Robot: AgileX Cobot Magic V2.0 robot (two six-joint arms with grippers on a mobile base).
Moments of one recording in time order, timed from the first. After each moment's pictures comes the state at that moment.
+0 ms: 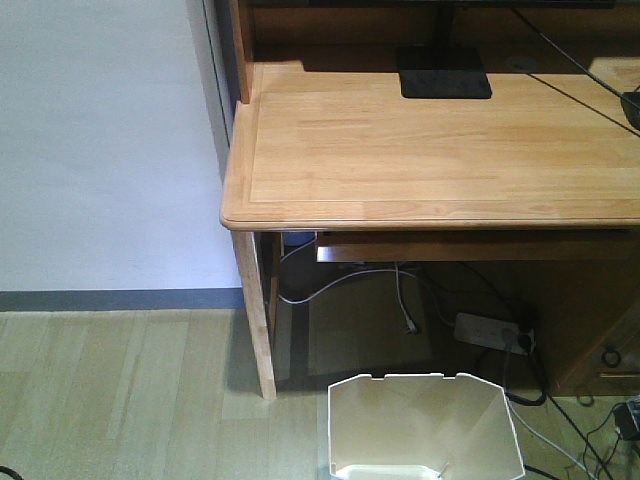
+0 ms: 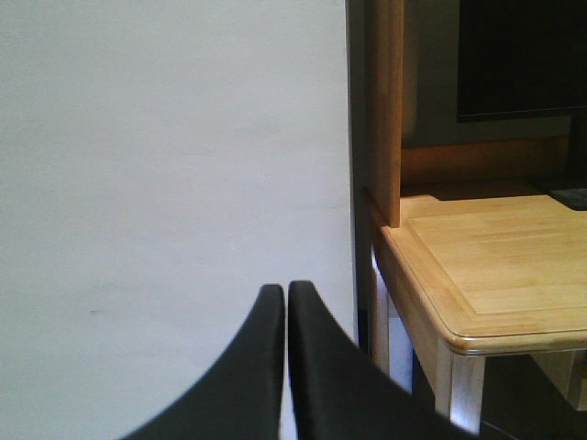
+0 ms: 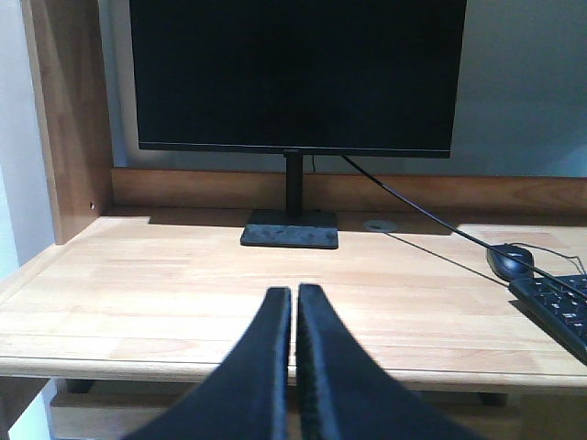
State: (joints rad) left arm 0.01 -0.02 0.03 0.03 0.08 0.00; right arm 0.01 -0.01 0.03 0.02 0.04 -0.06
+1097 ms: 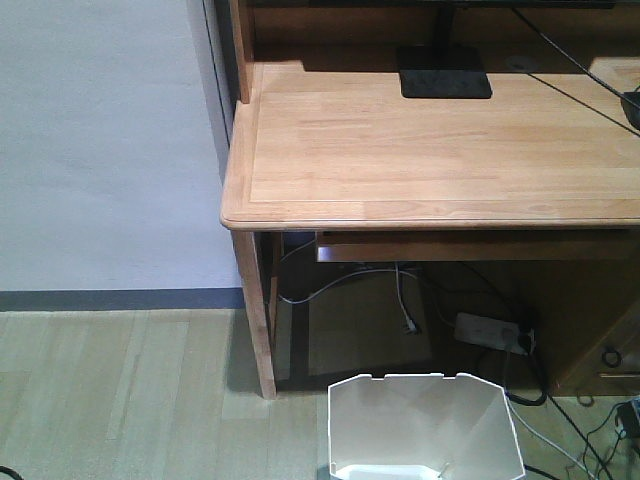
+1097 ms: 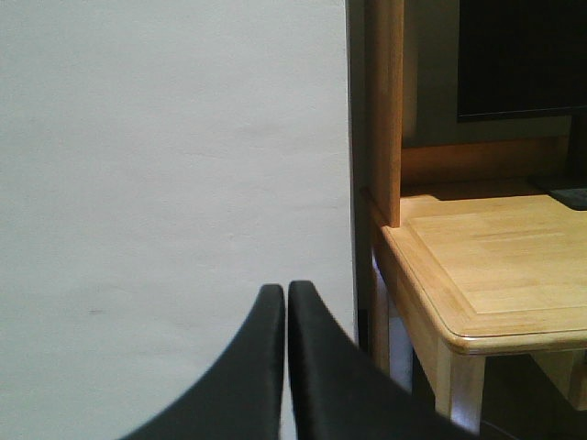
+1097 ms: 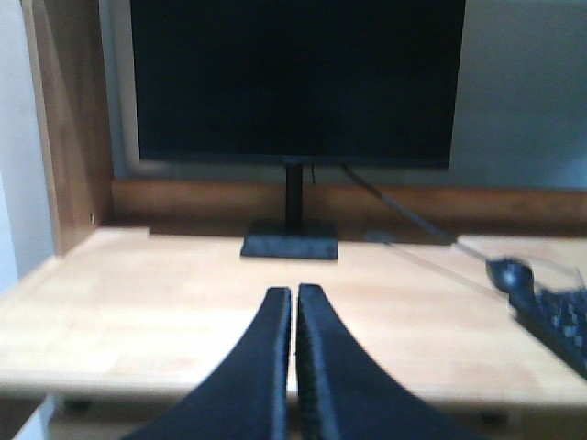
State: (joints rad) left arm 0.01 -0.02 0.03 0.03 0.08 0.00; right arm 0.01 -0.01 0.03 0.02 -0.01 -0.06
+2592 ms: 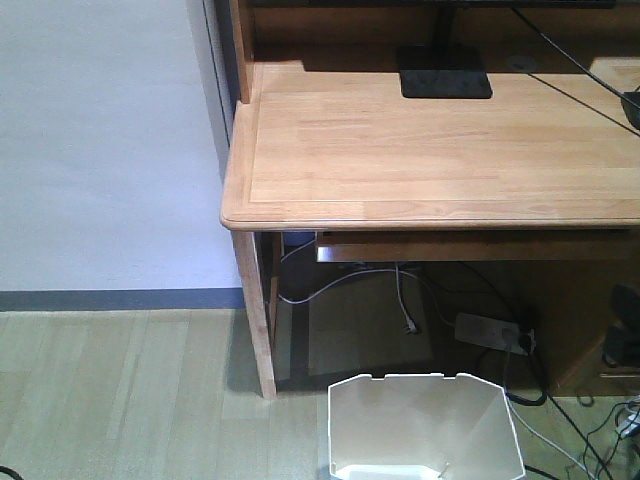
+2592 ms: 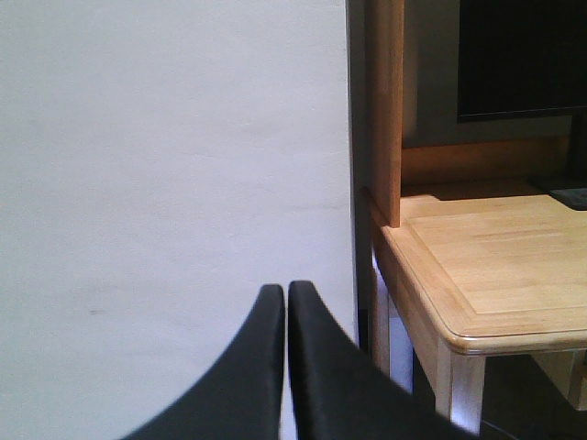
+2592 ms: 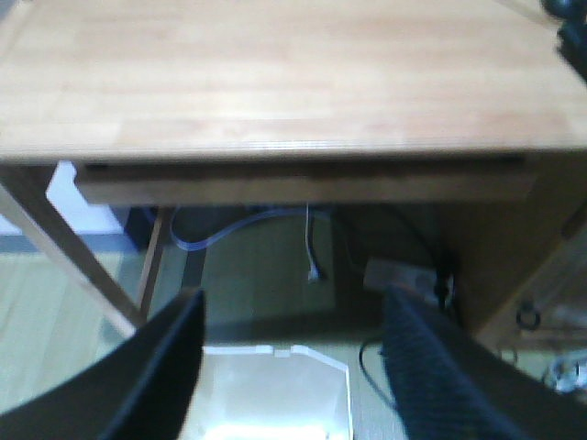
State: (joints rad) left arm 0.01 -0.02 0.03 0.03 0.08 0.00; right arm 0.01 0.59 -0.41 0.04 0.55 0.00
